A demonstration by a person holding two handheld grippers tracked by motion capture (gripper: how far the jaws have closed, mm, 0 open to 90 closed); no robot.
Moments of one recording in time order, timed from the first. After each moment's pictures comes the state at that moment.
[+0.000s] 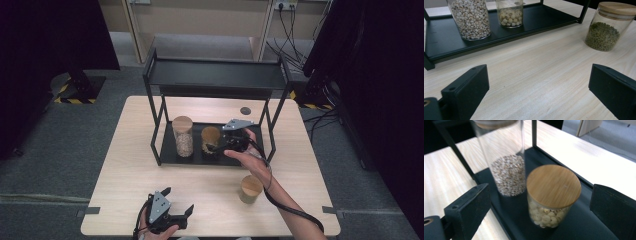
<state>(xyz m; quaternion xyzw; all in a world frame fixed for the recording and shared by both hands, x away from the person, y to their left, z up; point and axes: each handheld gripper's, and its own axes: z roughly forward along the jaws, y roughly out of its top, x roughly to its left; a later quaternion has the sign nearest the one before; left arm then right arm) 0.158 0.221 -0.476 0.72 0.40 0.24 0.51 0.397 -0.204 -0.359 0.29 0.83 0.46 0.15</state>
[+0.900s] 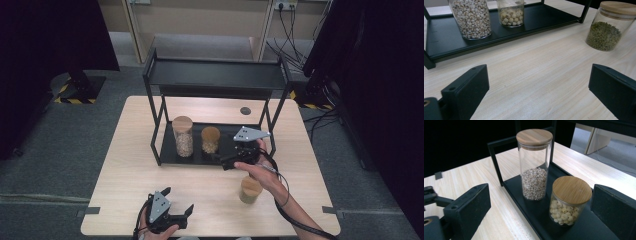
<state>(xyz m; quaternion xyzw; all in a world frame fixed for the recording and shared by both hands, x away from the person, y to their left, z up) 0.158 0.220 -0.477 0.72 0.40 0.24 0.51 0.348 -0.241 -0.351 0.25 0.80 0.52 0.14</state>
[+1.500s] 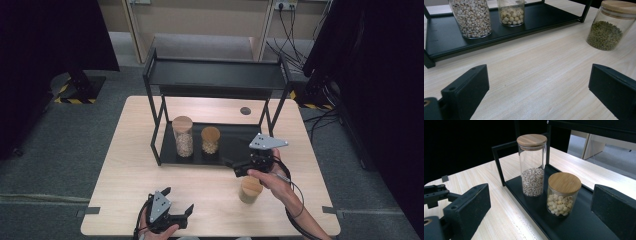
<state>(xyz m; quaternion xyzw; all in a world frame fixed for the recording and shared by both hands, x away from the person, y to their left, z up) 0.159 0.220 -0.477 0.72 0.40 0.24 0.51 0.321 -0.278 -0.358 0.26 0.78 0.55 0.15</state>
